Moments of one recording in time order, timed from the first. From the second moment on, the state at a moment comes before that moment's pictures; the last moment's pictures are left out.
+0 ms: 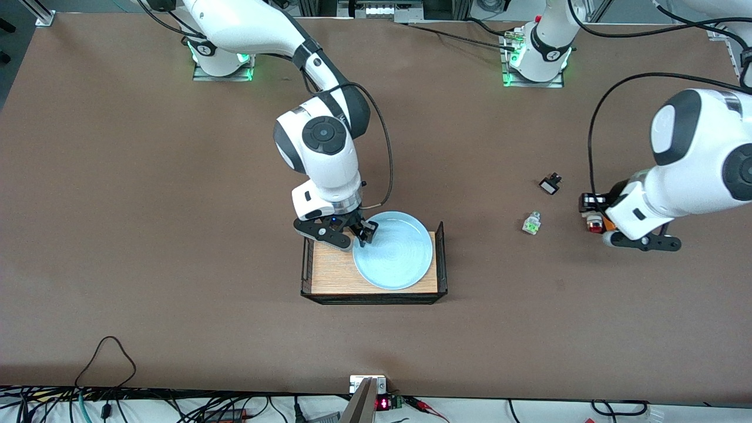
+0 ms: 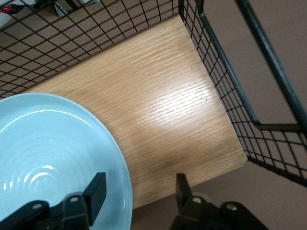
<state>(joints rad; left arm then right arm) 0.00 0.32 -0.11 -1.59 0.00 1.71 -0.06 0.73 0.76 -0.11 -1.22 -0.08 2.19 1.10</state>
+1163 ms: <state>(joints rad) -0.38 0.41 -0.11 -1.36 -0.08 1.60 -1.01 0.55 0.52 -0.16 -1.06 0.05 1.59 0.72</state>
